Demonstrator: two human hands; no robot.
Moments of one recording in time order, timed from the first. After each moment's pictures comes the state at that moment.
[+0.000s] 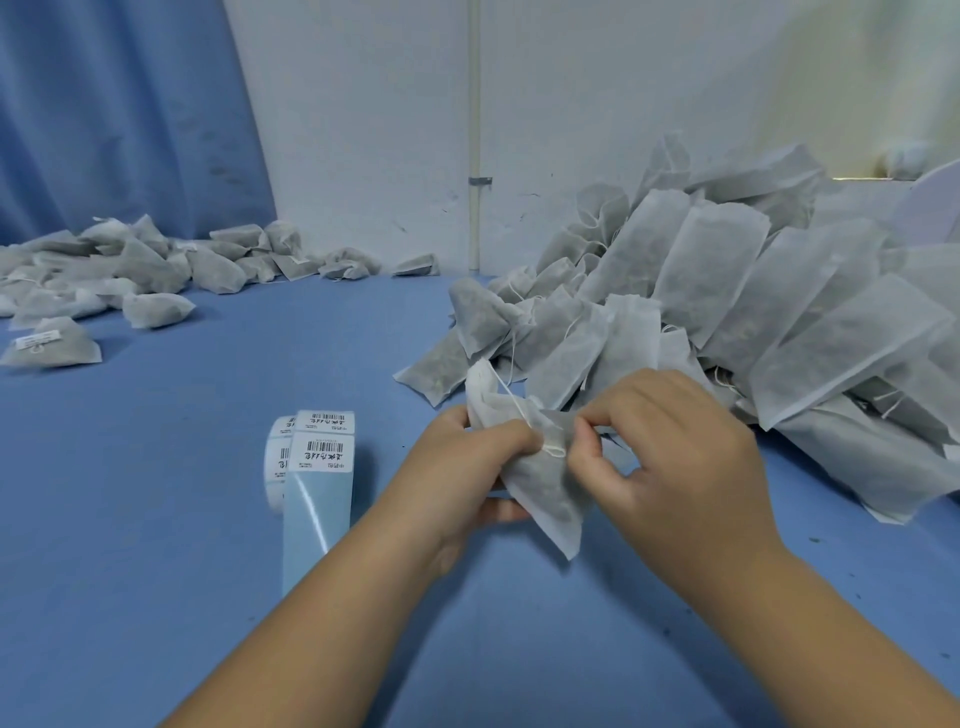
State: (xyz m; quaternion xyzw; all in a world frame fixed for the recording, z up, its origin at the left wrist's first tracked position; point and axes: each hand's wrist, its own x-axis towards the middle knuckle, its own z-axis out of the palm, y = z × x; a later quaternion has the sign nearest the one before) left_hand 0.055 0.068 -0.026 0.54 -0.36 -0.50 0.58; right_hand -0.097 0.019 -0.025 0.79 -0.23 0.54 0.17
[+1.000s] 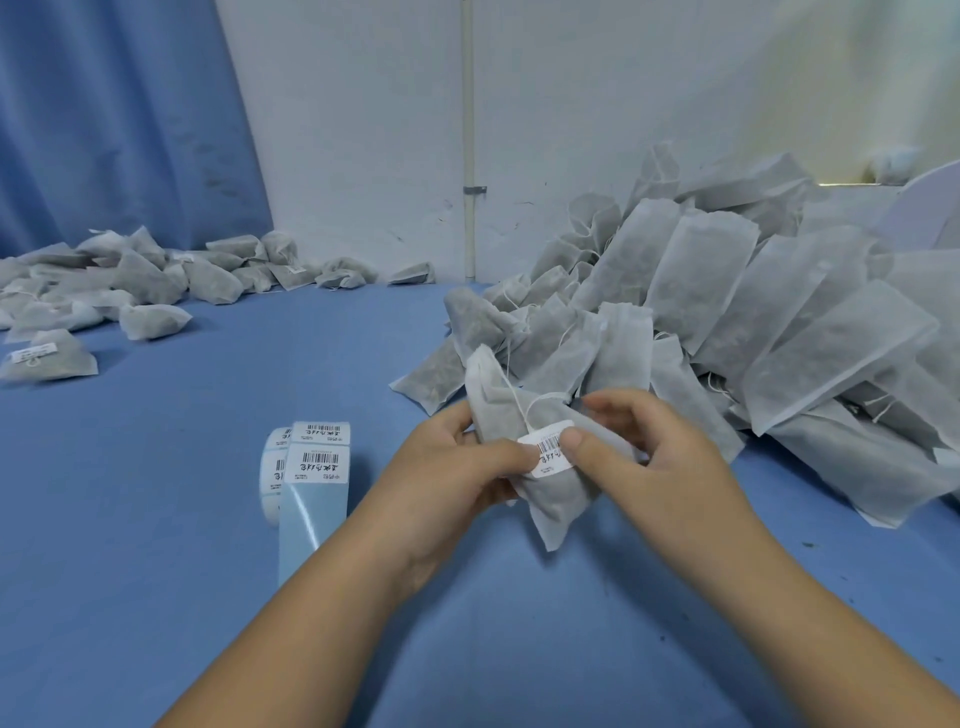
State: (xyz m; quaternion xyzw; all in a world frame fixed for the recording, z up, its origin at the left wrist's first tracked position) left_hand 0.061 0.076 -0.024 0.48 -0.43 -0.48 0.60; right_hand -0.104 0.020 -0.026 0.72 -0.39 0.44 -0.37
